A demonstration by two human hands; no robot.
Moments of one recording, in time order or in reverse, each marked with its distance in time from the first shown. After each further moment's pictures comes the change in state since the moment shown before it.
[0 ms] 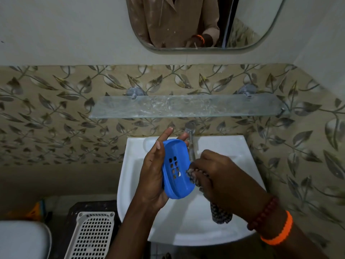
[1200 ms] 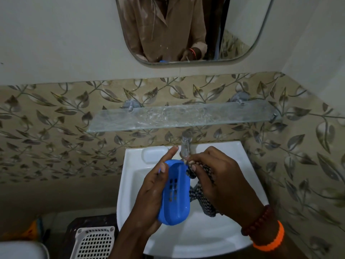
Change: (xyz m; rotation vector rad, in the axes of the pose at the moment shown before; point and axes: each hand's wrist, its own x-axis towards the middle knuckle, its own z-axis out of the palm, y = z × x) left_hand -0.018 0.002 -0.008 0.318 -0.138 -0.004; right_hand 0.002 0.000 0.003 0.207 0.370 0.051
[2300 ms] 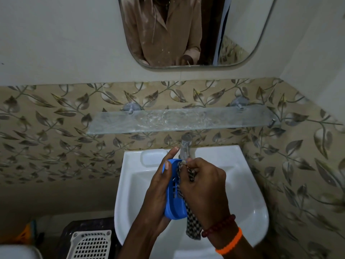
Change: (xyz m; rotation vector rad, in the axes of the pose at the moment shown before) left_hand 0.015 -0.014 0.007 -0.184 0.022 -0.058; right_hand 0.006 -0.015 0.053 0.012 0.330 0.295
